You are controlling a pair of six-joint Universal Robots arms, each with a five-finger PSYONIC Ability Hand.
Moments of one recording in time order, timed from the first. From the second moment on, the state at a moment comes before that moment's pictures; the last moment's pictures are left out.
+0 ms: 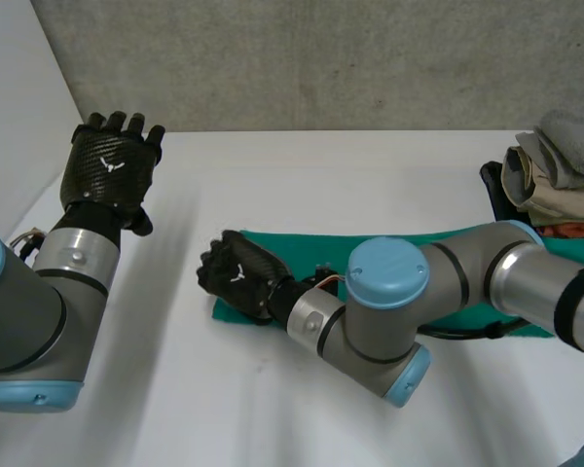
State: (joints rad) left arm 4.34 -1.74 -1.84 3.73 -1.62 3.68; right arm 2.32 -0.71 1.16 -0.35 1.09 2.33; left_hand 0.20 0.20 0.21 0.20 0.05; right_hand 0.53 0.62 0.63 0.64 0.46
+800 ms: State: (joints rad) left arm 4.29 -1.76 -1.86 3.73 -1.61 3.63; right arm 1.38 -1.10 1.63 -0.23 0.98 2.28; left_hand 0.20 0.20 0.21 0.20 0.05; right_hand 0.53 0.62 0.63 0.63 0.44
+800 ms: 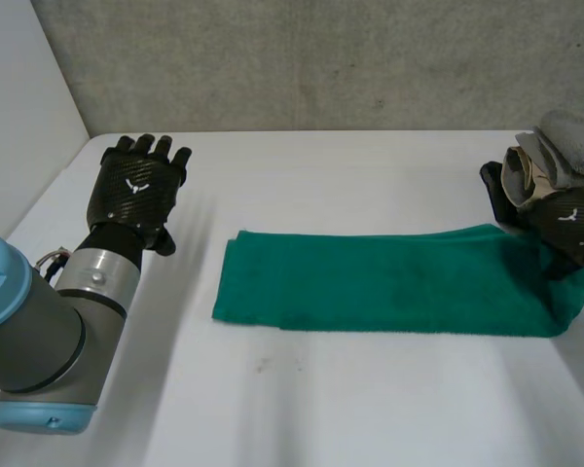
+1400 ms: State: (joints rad) left arm 4.29 -1.76 -1.87 3.73 -1.61 3.63; right arm 1.33 -0.91 1.41 0.01 0.90 1.83; left_hand 0.20 0.20 0.21 0.20 0.05; right_hand 0.53 0.62 0.63 0.63 0.44
